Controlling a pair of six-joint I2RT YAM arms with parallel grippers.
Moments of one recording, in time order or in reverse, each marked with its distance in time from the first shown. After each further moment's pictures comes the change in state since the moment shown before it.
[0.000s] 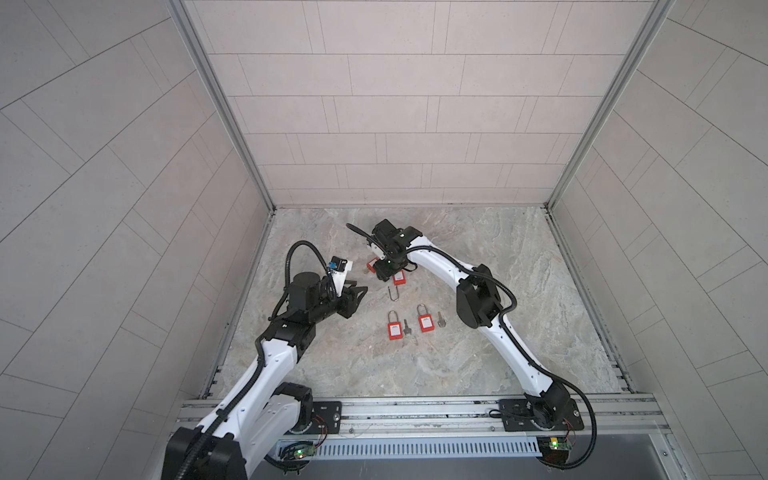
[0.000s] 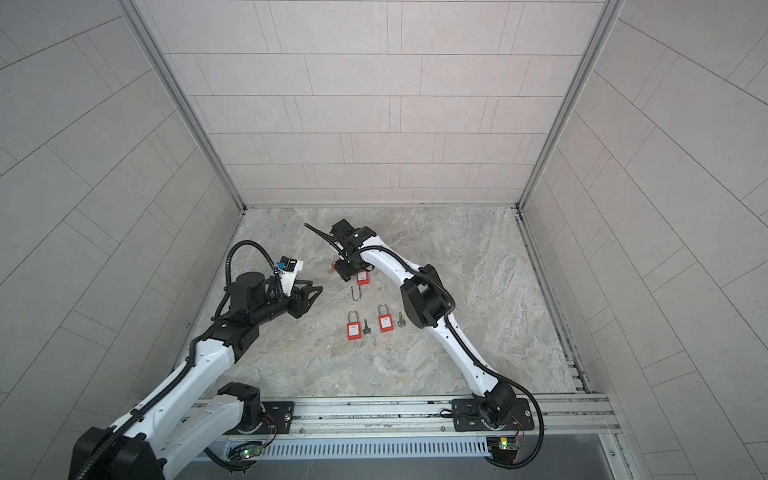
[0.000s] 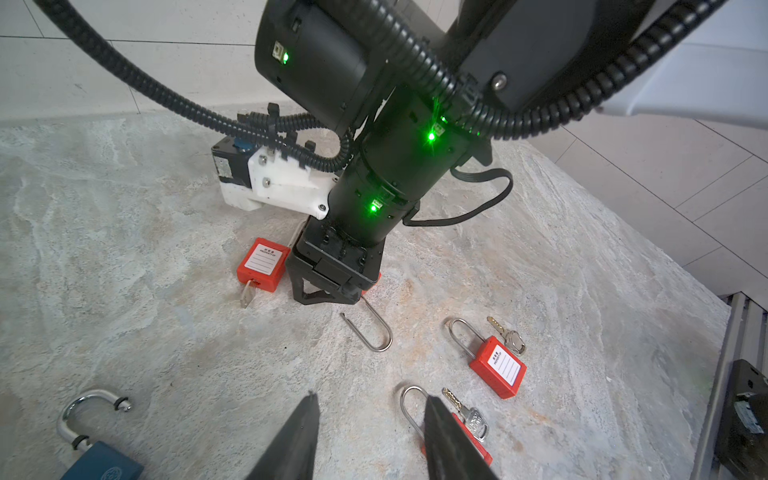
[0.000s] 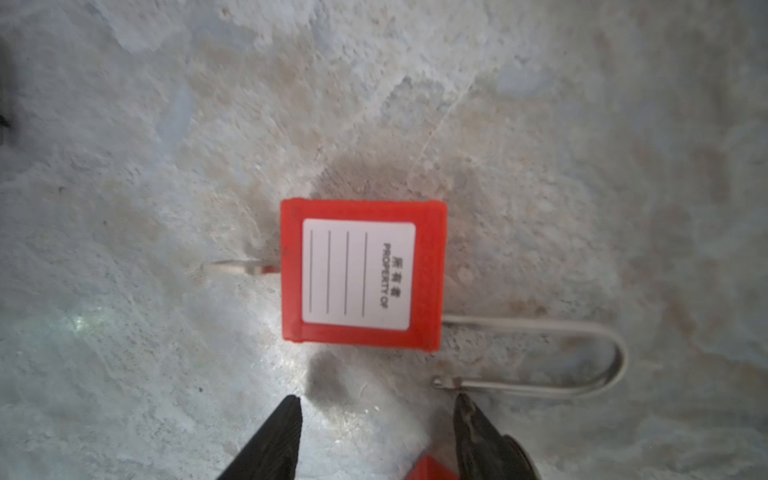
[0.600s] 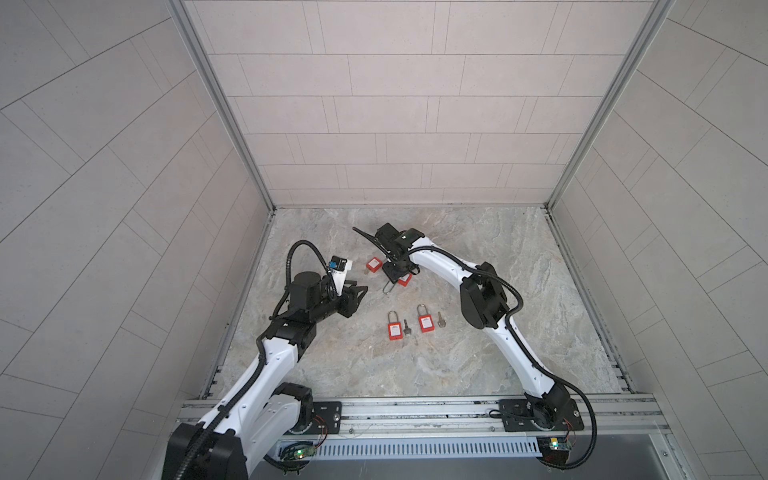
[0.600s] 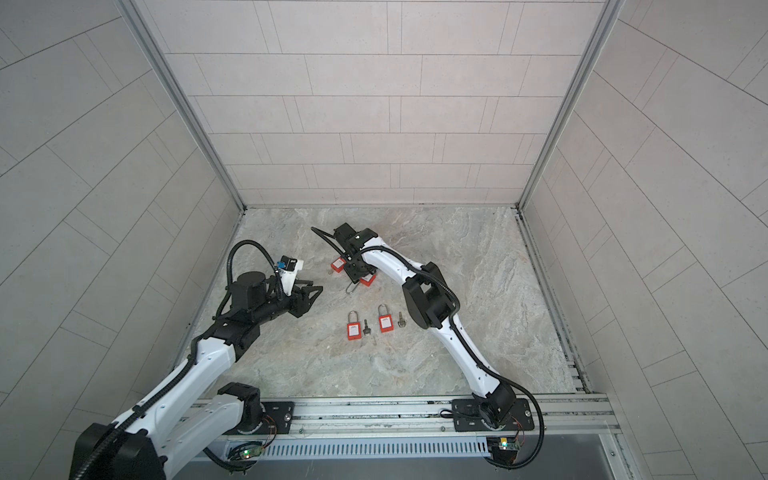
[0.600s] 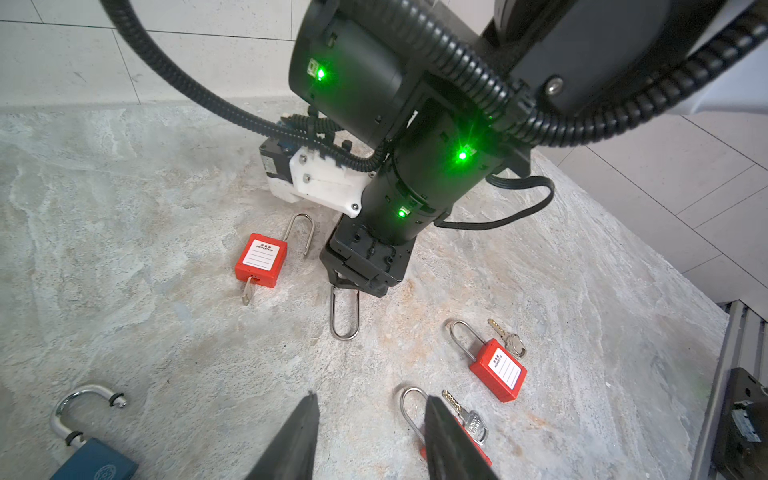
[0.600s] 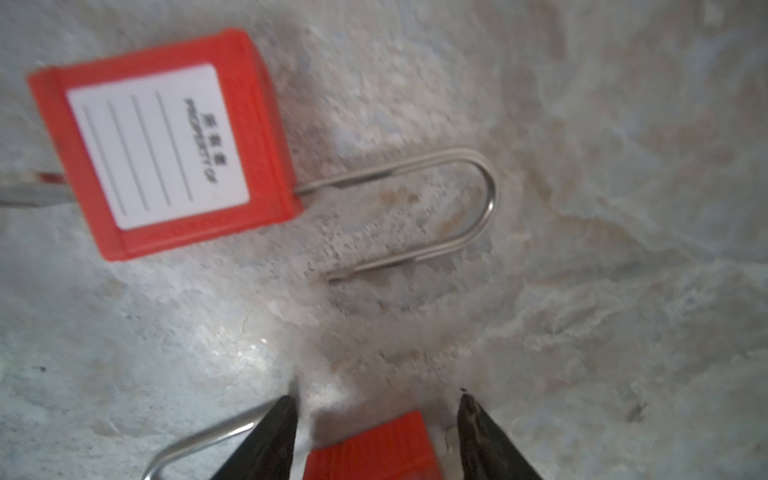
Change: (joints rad) left arm 0.000 0.017 0.000 0.010 -0.005 -0.024; right arm 0.002 -0.116 -0.203 -0.020 0.190 0.122
